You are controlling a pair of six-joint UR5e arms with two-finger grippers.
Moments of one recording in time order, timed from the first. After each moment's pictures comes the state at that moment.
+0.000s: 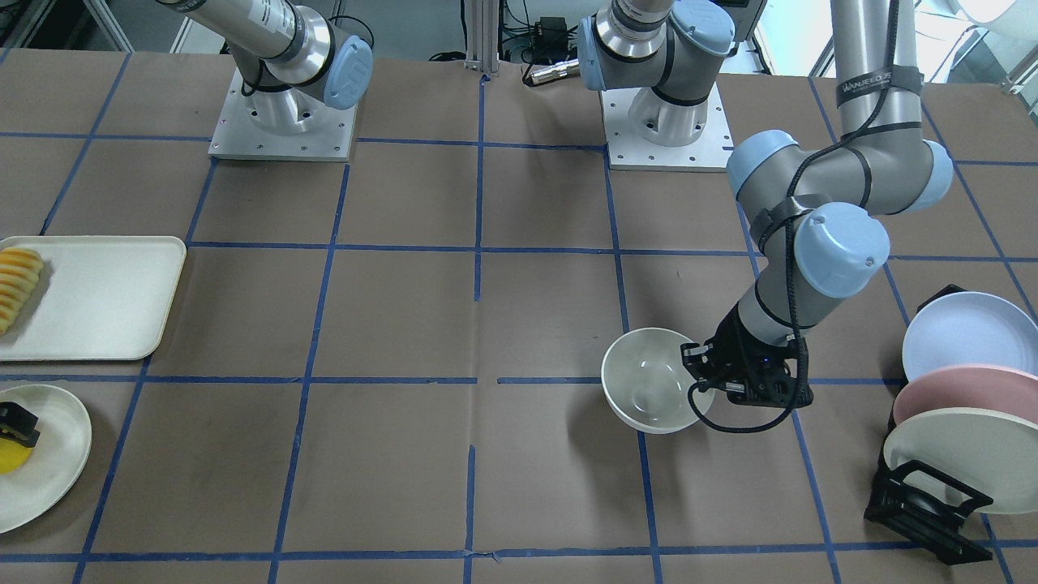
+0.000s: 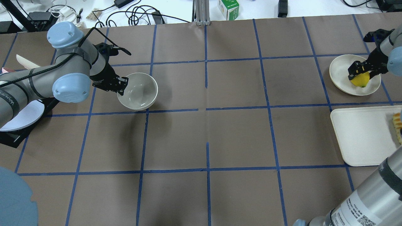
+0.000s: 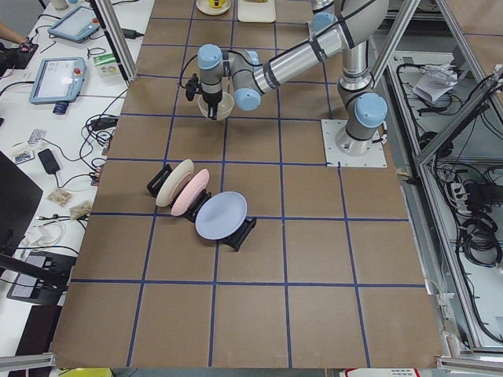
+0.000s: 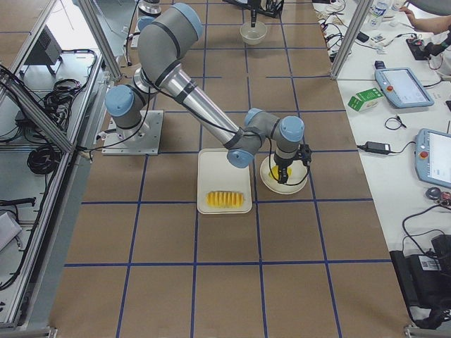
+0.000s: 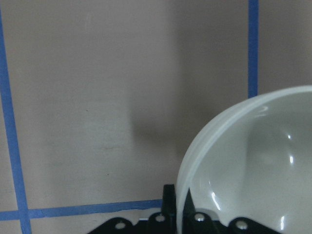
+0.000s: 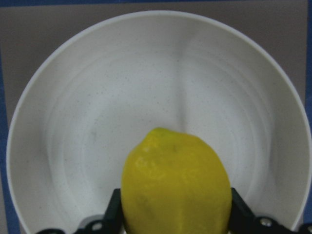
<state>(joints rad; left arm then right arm) -1.44 -1.90 -1.81 -0.95 1.50 0.16 1.02 -0.97 1.55 -2.21 -1.55 -0.53</state>
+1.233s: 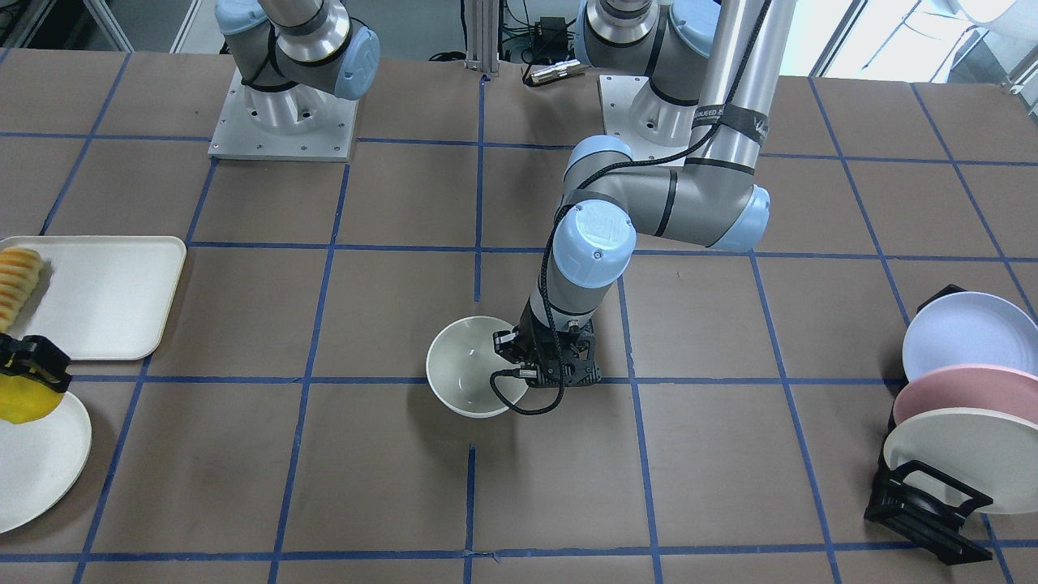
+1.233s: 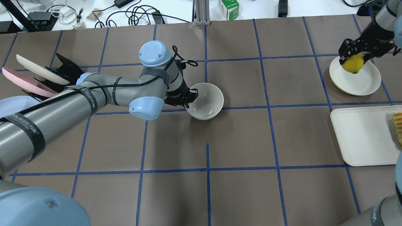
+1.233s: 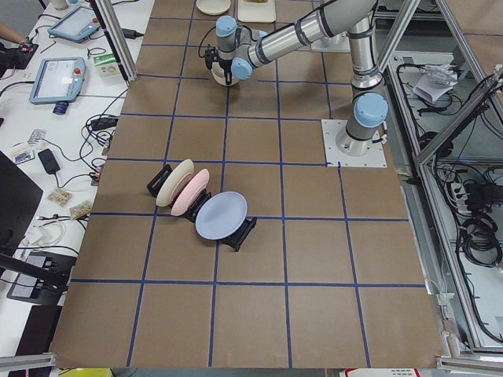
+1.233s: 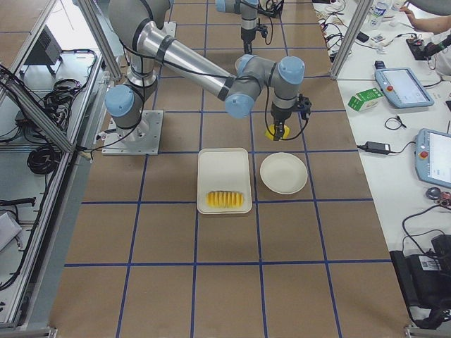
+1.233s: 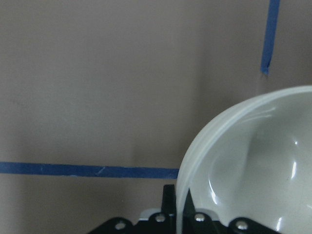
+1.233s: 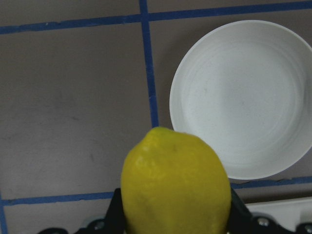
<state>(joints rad) -1.80 -2.01 -1.80 -0.85 1.43 -0.33 1.19 -1.24 1.55 -1.91 -1.55 -0.30</state>
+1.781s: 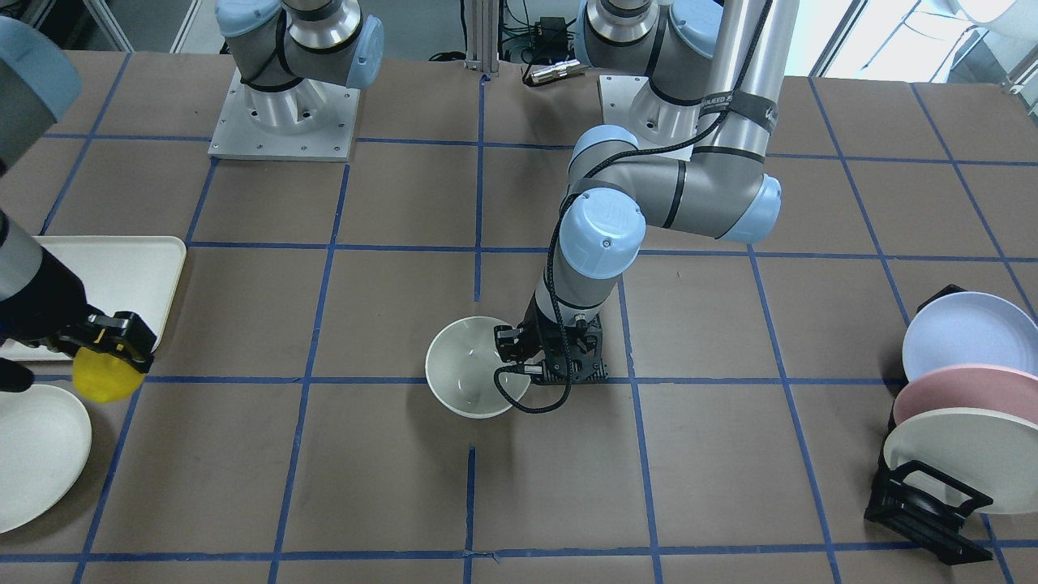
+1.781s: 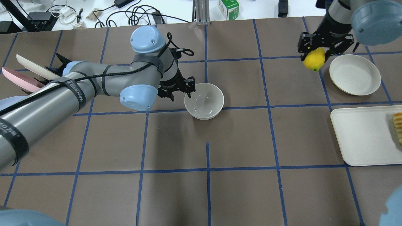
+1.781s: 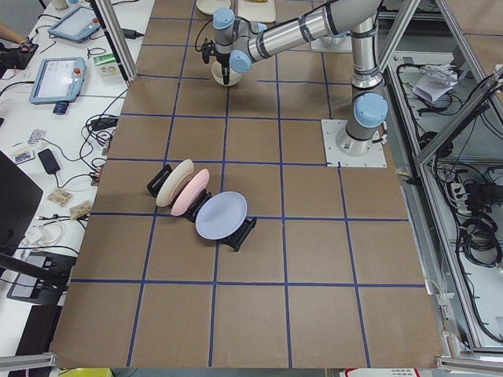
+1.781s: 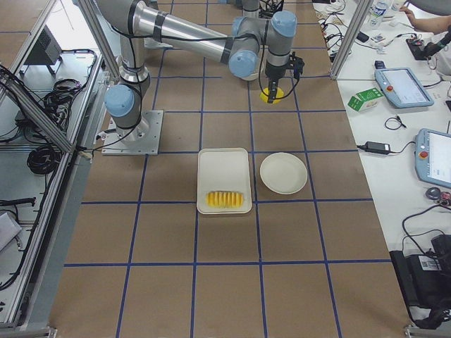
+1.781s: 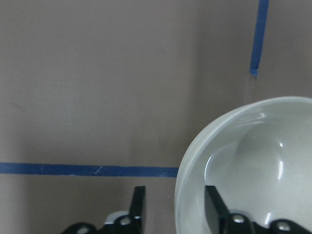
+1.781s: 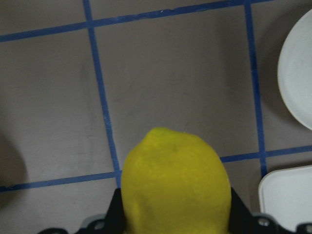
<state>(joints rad) -1.78 -1.92 -1.72 -1.02 1.47 -0.29 1.44 -1.32 1.55 -1.82 -1.56 0.00</state>
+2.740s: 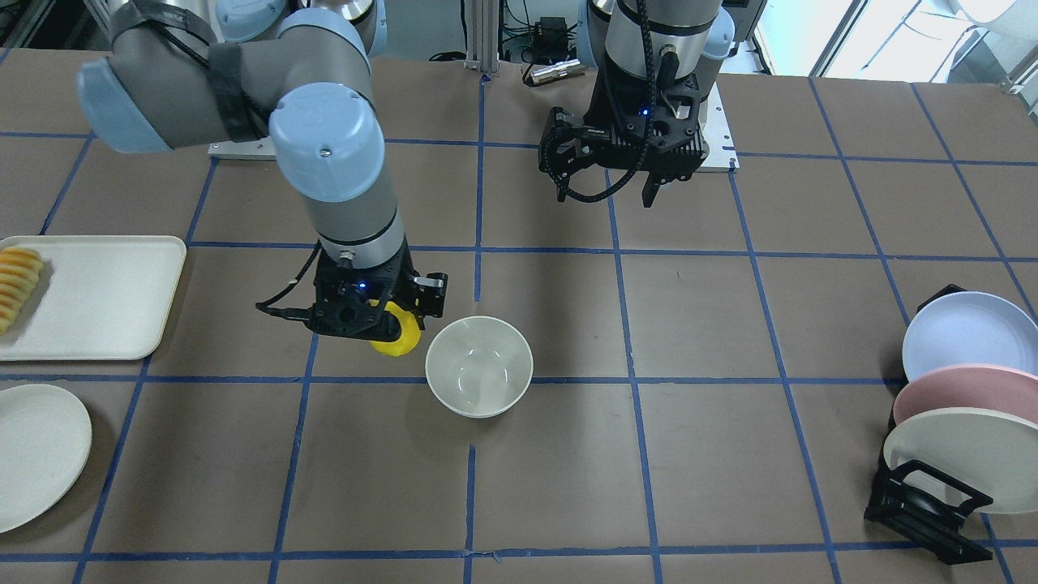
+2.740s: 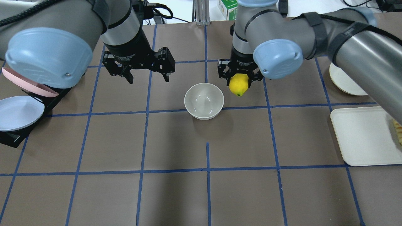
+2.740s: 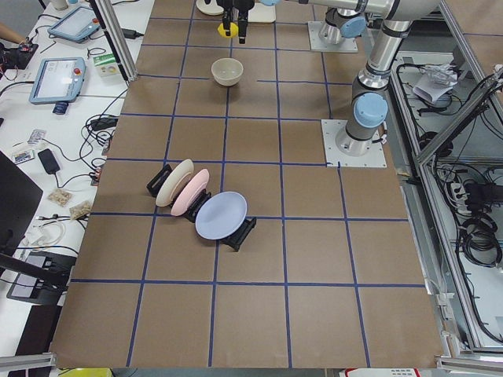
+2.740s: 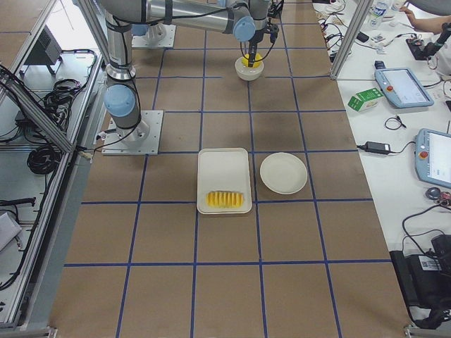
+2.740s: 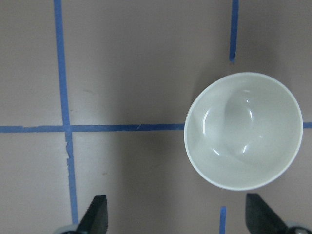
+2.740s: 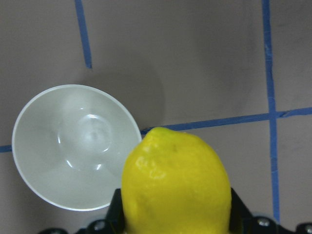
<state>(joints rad) -1.76 -1.59 -1.54 -1.53 1.54 -0.16 1.83 -1.26 1.58 -1.90 -1.54 0.38</state>
